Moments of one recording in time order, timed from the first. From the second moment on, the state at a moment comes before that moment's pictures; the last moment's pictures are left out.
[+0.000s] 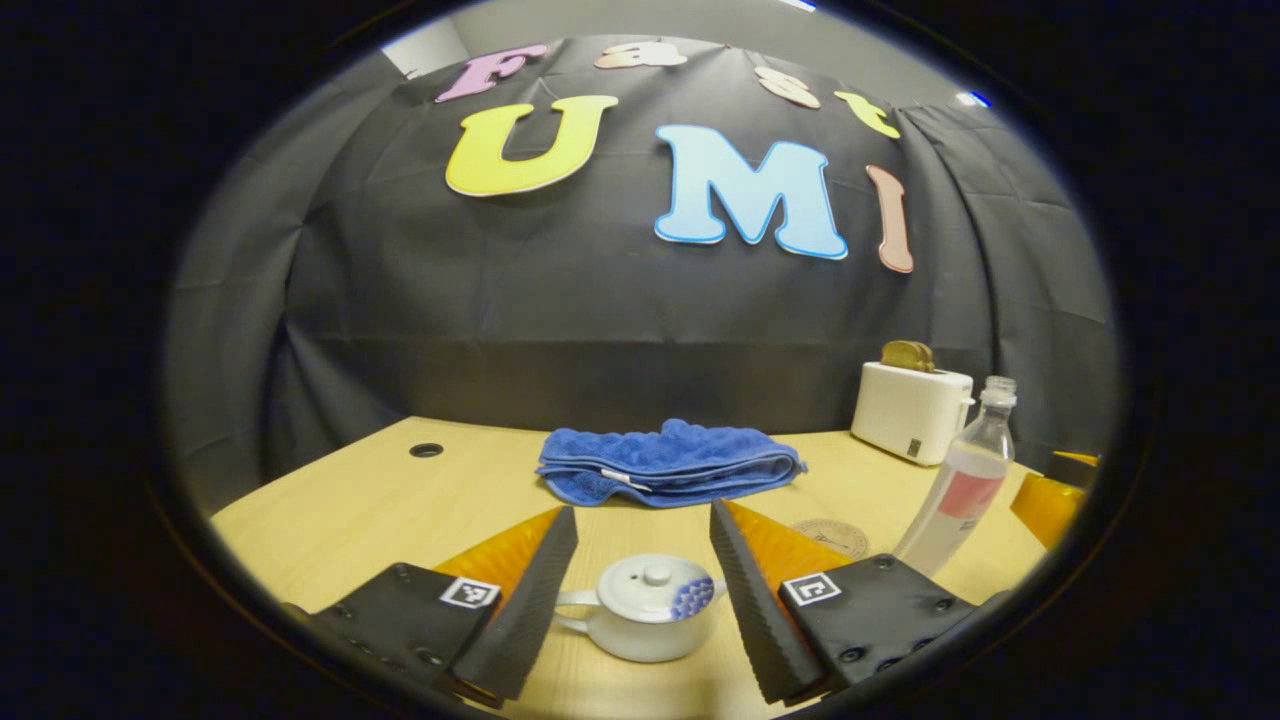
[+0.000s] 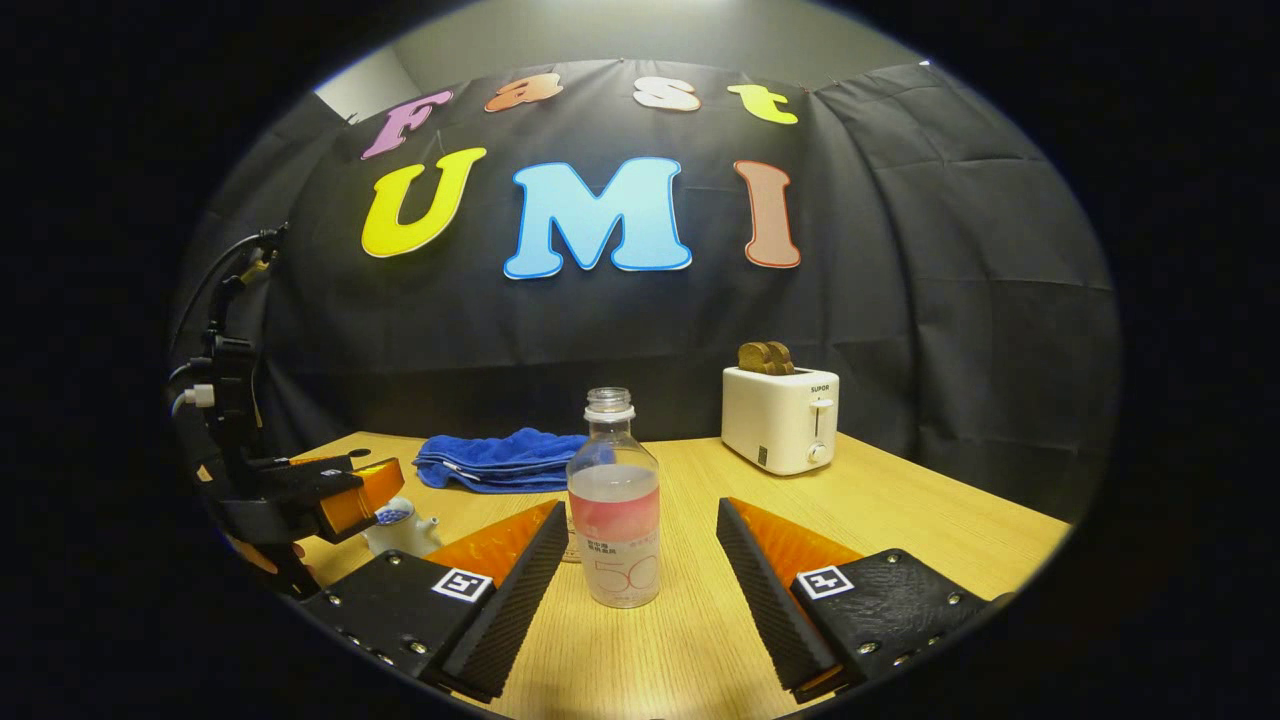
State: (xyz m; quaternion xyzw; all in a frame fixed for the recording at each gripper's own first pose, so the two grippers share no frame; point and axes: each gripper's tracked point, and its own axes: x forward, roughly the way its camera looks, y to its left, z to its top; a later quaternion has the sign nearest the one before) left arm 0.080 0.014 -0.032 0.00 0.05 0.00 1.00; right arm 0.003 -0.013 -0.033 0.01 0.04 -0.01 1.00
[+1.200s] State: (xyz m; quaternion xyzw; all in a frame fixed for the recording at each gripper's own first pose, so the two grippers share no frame) left arm 0.091 0.010 -0.054 0.06 0.07 0.00 1.00; right arm 0.012 -0.020 -0.054 0.02 0.06 -0.02 1.00
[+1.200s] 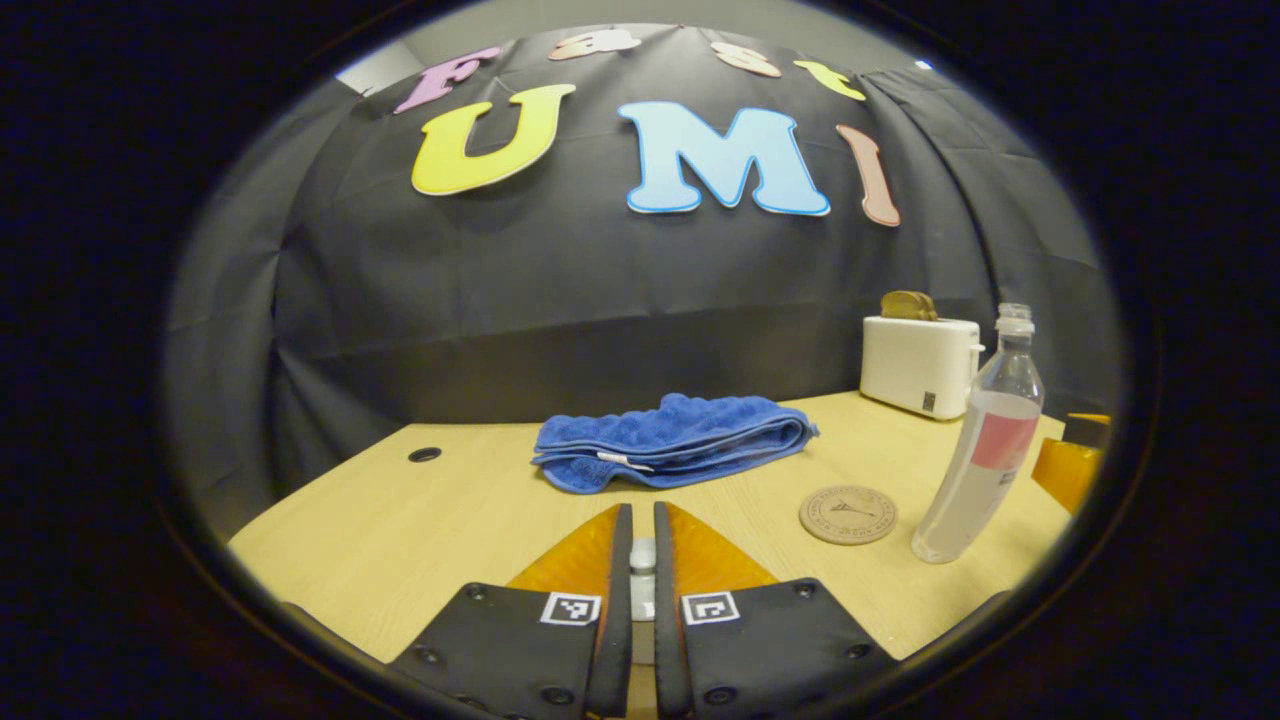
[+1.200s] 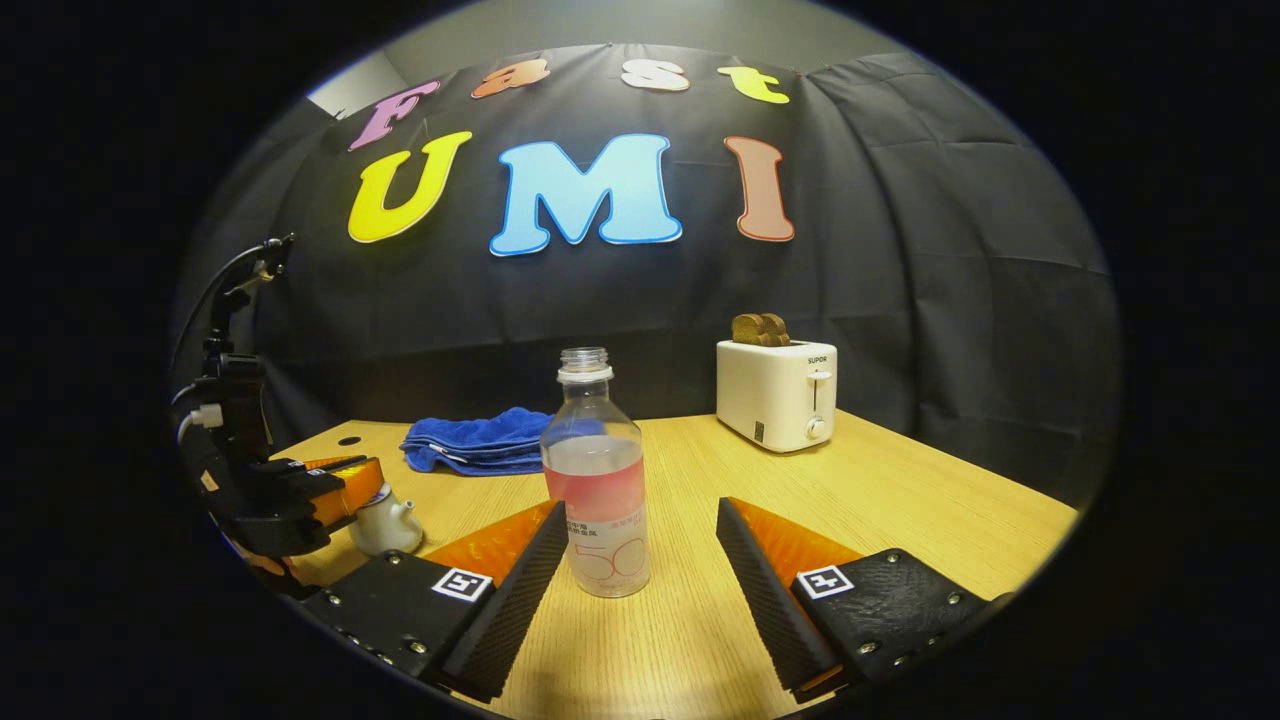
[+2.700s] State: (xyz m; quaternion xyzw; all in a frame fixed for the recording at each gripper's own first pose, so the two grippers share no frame) left arm 0.061 0.158 -0.038 -0.04 0.05 0.10 0.99; right arm 0.062 0.007 -0.091 -0.02 0.12 0.01 0.99
